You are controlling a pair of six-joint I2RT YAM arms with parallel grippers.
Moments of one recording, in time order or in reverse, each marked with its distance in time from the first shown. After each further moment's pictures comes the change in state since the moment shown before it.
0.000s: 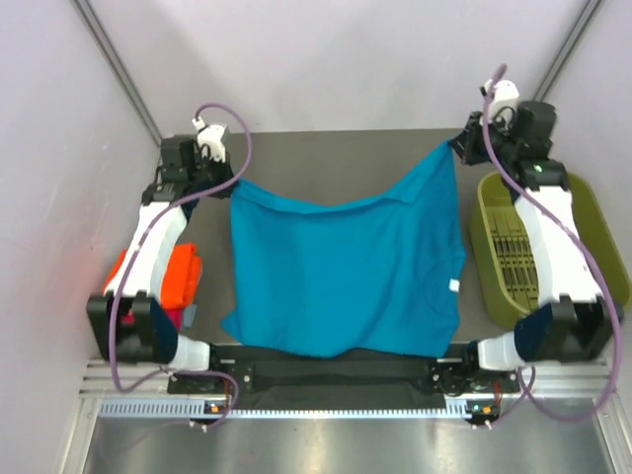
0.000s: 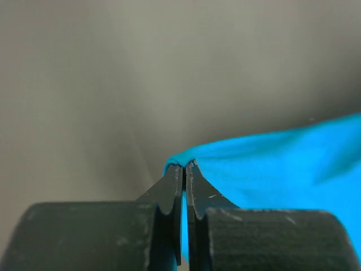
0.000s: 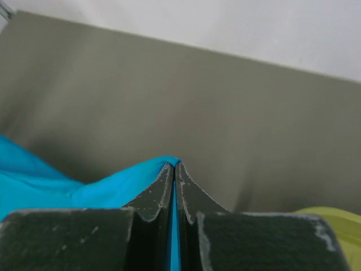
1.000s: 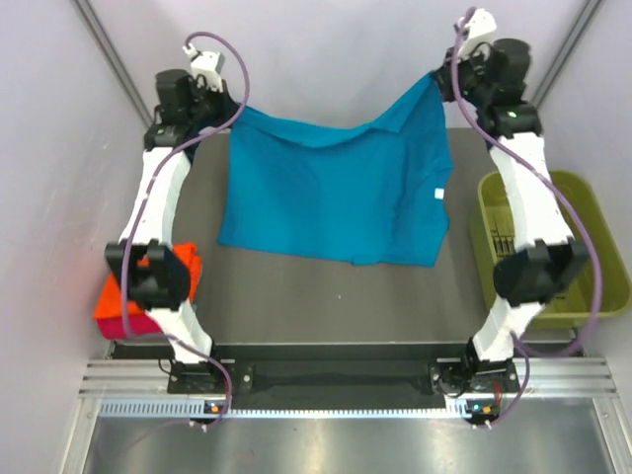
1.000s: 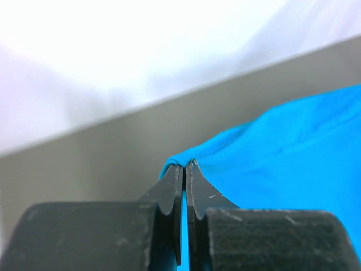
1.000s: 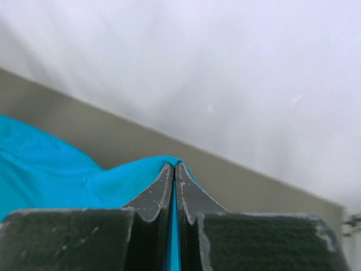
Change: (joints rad) left arm -0.010 0.491 0.633 0.079 0.011 -0.049; right arm 0.134 0.523 0.594 0.084 0.118 -0.084
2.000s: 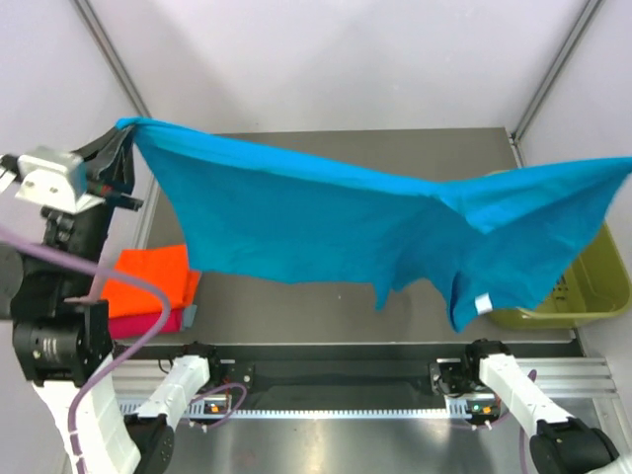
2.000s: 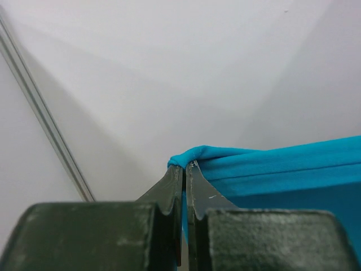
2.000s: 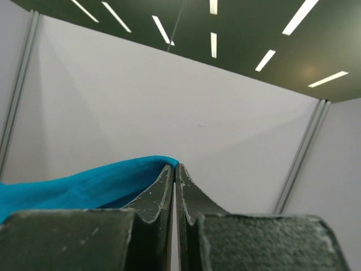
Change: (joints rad) left arm 0.000 -0.988 -0.132 -0.069 -0.113 0.101; right arm 0.001 -1.056 0.036 -0.240 0.039 -0.101
